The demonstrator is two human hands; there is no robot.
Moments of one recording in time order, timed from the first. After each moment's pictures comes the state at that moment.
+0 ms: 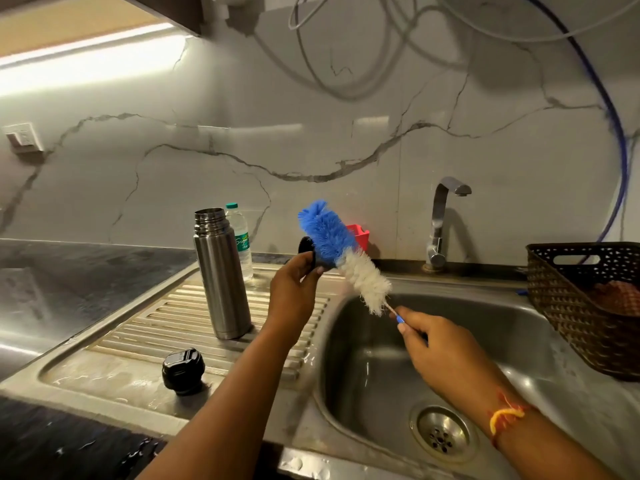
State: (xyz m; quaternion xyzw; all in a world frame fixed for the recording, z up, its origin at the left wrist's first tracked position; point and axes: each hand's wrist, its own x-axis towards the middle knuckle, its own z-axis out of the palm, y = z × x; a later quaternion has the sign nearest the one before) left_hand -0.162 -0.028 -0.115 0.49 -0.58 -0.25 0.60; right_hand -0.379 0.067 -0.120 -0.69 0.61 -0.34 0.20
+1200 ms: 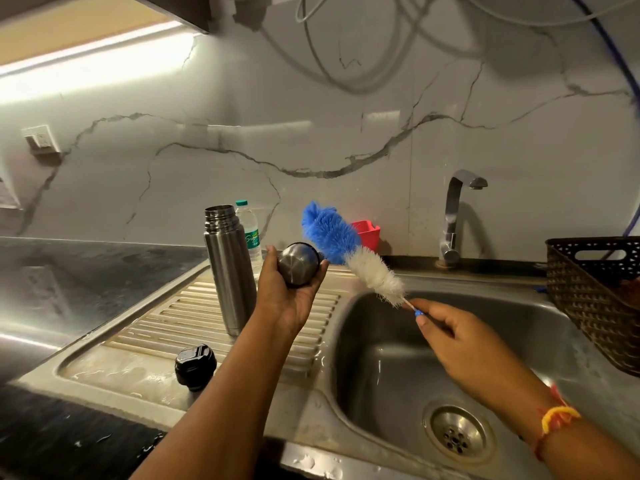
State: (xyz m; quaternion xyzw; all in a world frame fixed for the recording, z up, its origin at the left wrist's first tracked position) left_hand -0.150 -0.030 -0.095 0.21 -0.12 -0.65 0.72; right_hand -0.387 0.068 -0.116 -0.67 0.54 -0.41 0.29
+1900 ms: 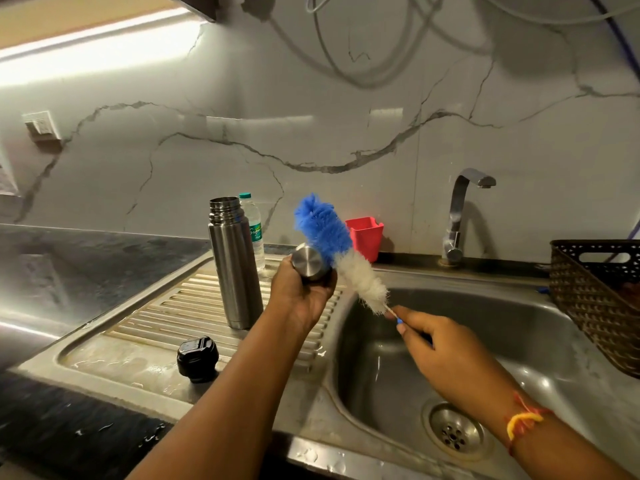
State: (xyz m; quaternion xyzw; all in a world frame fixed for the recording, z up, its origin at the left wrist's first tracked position) left_hand -0.154 -0.029 -0.100 0.22 -0.12 -0.68 0.69; right_hand -0.366 0.075 -0.119 -0.72 0.55 -0.35 0.24
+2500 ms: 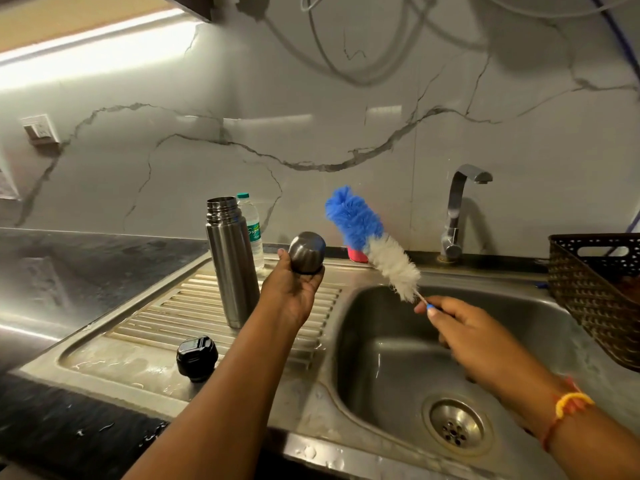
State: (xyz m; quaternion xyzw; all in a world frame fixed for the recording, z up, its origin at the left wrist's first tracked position) left_hand -0.145 -0.043 -0.105 0.27 -0.12 -0.63 0.71; right_hand -0.390 0.066 -0.110 -0.63 0.57 -0.42 0.33
